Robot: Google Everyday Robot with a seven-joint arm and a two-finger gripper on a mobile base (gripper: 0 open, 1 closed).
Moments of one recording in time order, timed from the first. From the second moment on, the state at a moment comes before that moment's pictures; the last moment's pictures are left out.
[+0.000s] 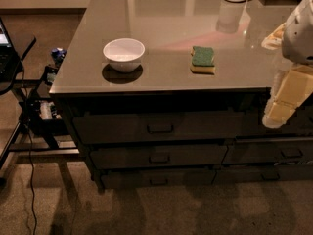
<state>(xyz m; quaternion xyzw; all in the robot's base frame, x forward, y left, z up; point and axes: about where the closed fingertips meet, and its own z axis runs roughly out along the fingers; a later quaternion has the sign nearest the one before) 0.438 -0.217 0.976 -0.60 0.78 -0.03 0.16</state>
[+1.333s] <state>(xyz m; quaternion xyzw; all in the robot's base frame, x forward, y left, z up) 0.434 -0.173 0.905 -0.63 0.77 0.00 0.12</state>
